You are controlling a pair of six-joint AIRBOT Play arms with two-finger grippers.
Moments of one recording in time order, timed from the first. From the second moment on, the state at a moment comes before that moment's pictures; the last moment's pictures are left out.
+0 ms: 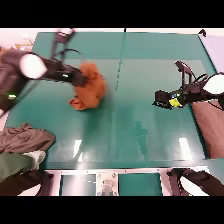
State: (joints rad) left arm -0.46 -1.22 1.32 1.42 -0.95 -1.47; right arm 0.13 -1.00 1.01 -1.23 1.23 1.78
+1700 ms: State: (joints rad) left arm -0.32 -1.56 1.24 0.84 -0.72 -1.21; right arm 0.24 -1.52 0.85 -0.80 0.84 1.48
